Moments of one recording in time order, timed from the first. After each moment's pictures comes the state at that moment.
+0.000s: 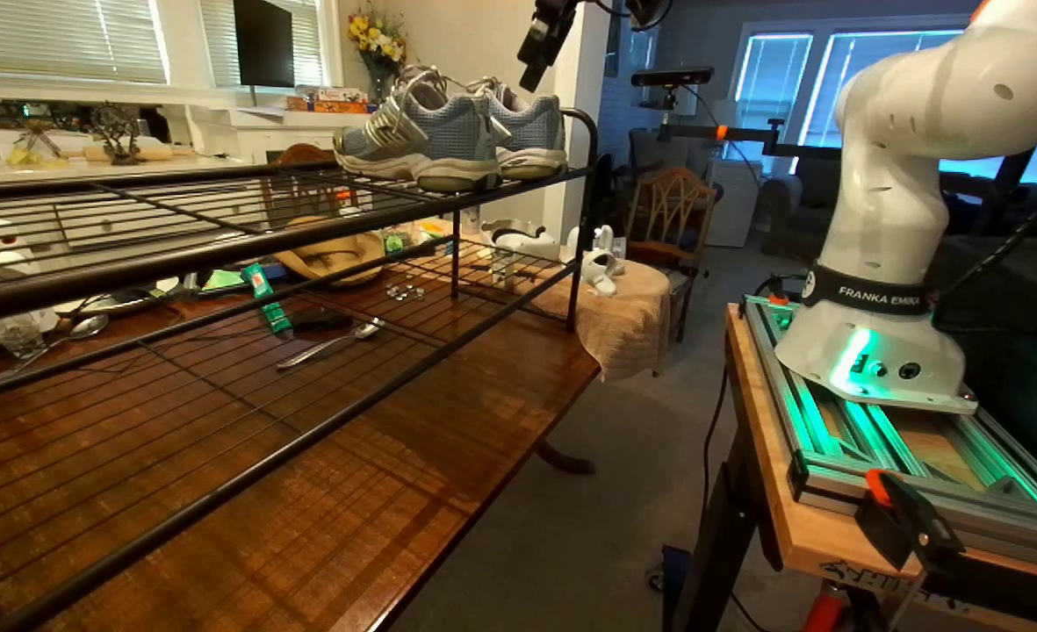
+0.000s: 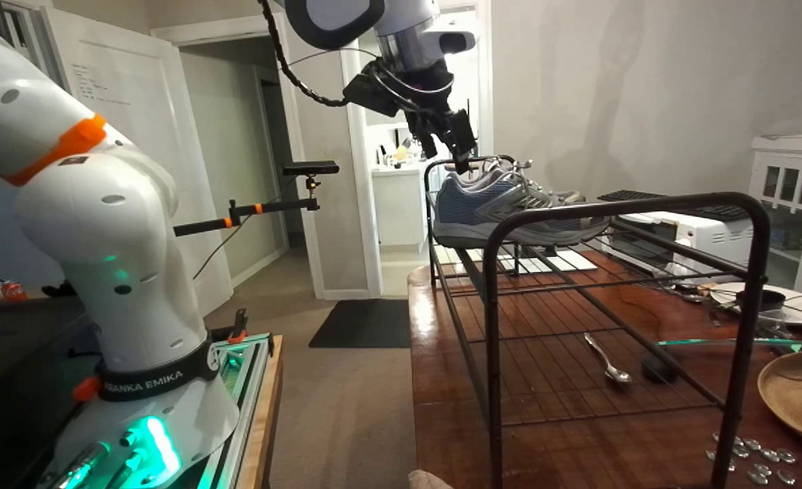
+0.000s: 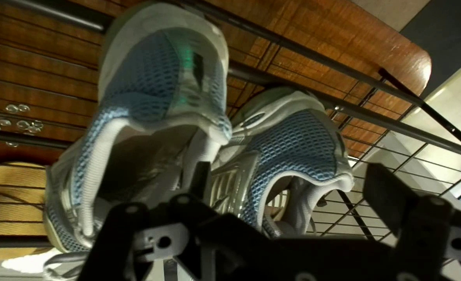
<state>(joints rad) 0.24 -0.62 -0.12 -2.64 0.31 2.40 -0.32</state>
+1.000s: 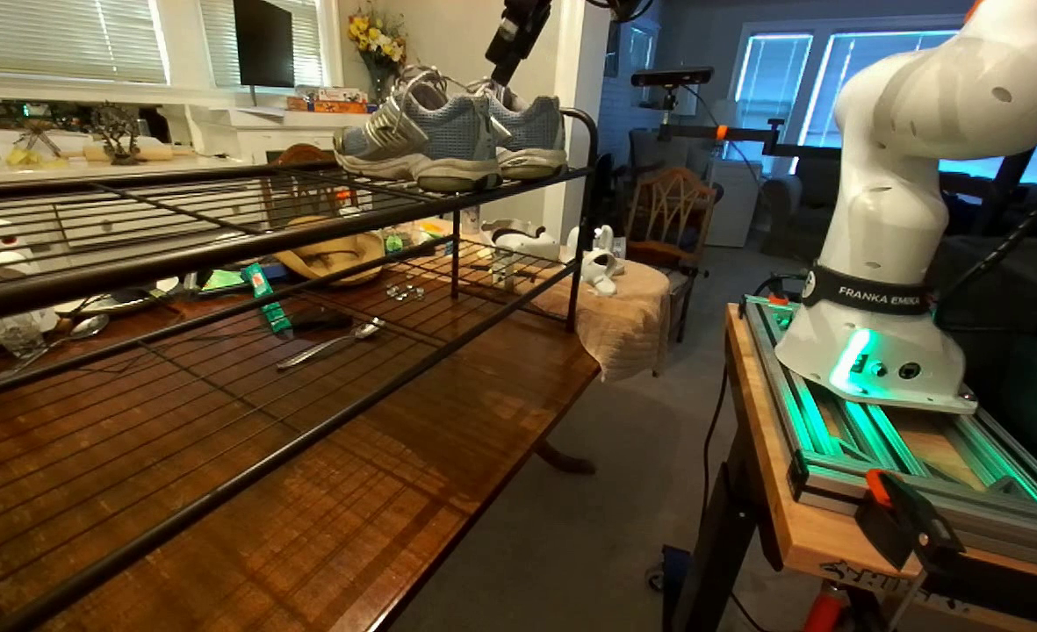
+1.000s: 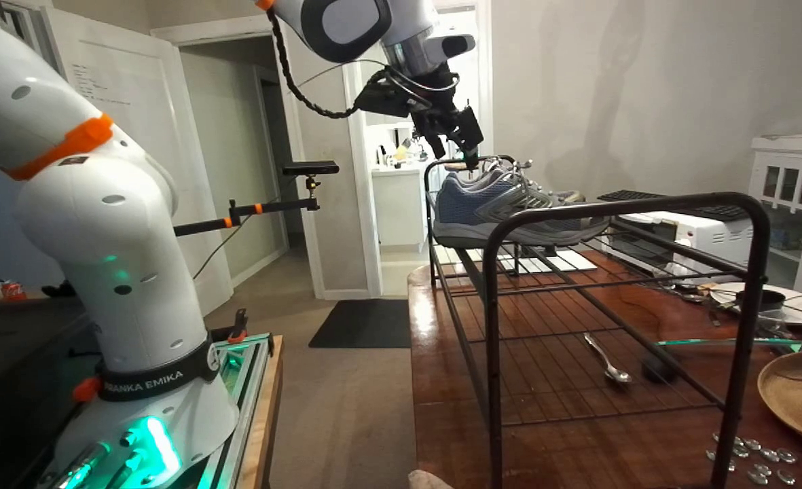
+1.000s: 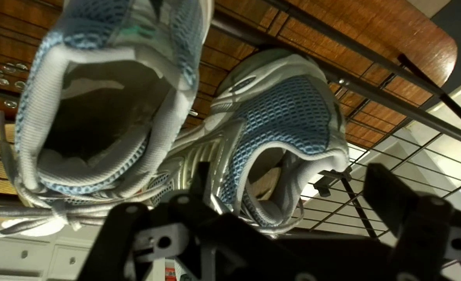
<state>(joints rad) 0.23 -0.55 -0.03 -2.61 0.28 2.52 -0.28</state>
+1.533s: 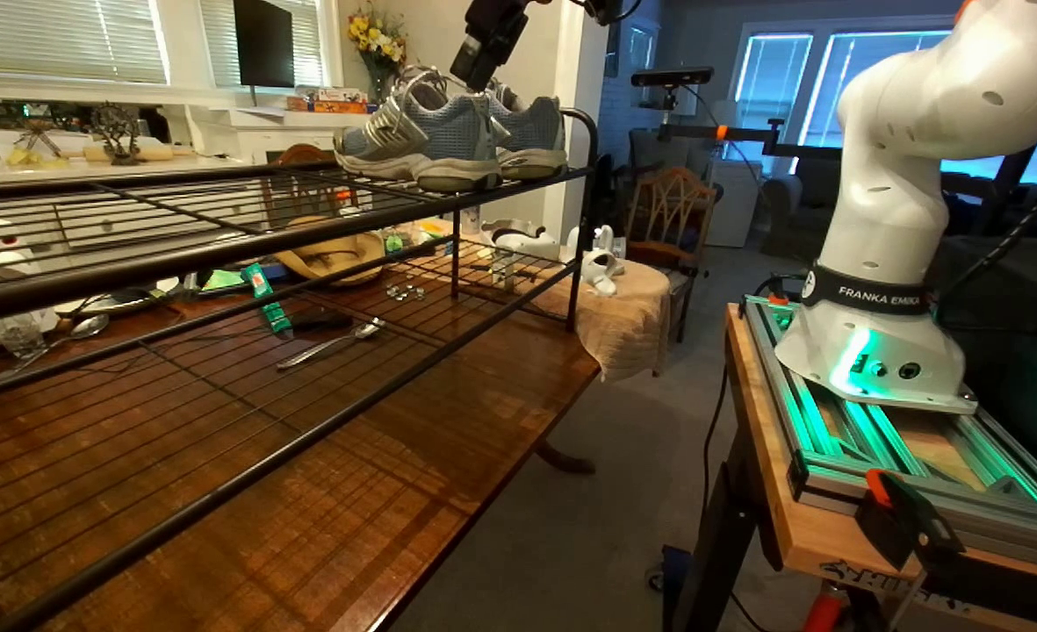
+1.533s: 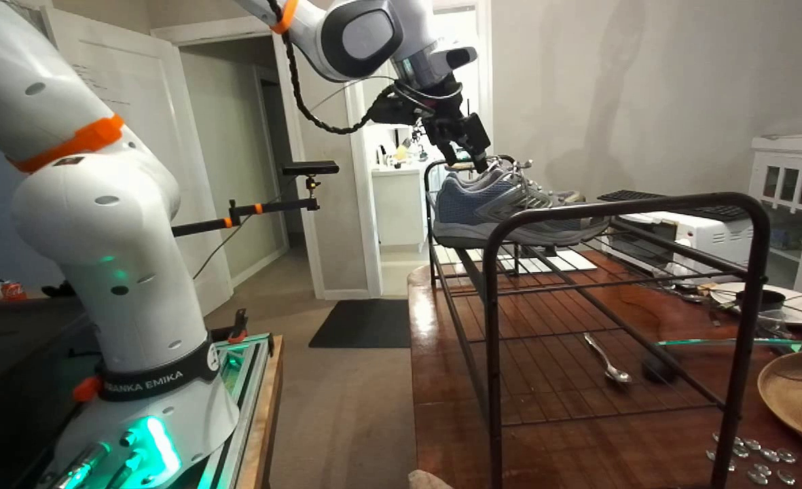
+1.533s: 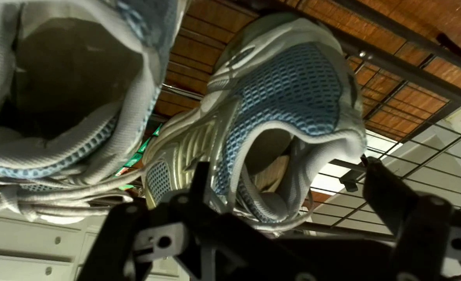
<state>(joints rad) 0.19 -0.44 0.07 -2.58 0.19 2.64 -0.11</state>
